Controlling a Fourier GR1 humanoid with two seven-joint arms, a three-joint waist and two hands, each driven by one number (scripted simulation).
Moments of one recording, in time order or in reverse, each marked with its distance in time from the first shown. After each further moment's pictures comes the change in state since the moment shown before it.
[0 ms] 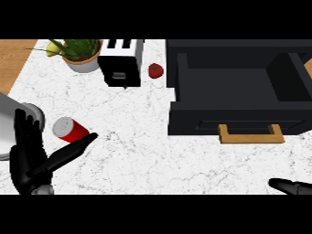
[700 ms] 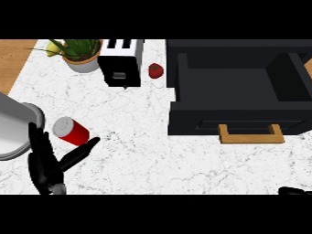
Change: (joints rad) left arm -0.024 0.001 0.059 0.342 0.224 0.045 -0.339; right arm 0.016 0.006 -0.031 -0.080 -0.016 0.019 0.069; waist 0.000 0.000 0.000
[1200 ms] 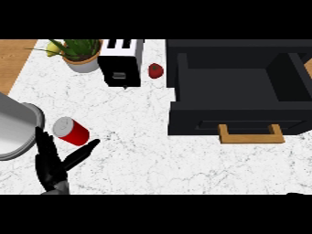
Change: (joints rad) left arm -0.077 0.008 0.087 0.262 0.125 -0.071 -0.181; right arm 0.011 0.004 -0.032 -0.038 -0.005 0.025 0.027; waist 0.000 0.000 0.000
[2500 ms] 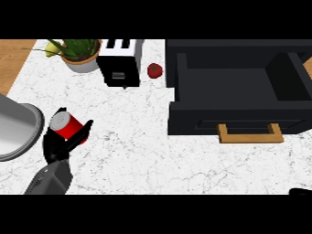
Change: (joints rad) left arm -0.344 0.115 0.148 0.598 0.118 -0.274 -0.263; right arm -0.052 0.012 -0.042 -0.003 0.013 0.027 0.034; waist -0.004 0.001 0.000
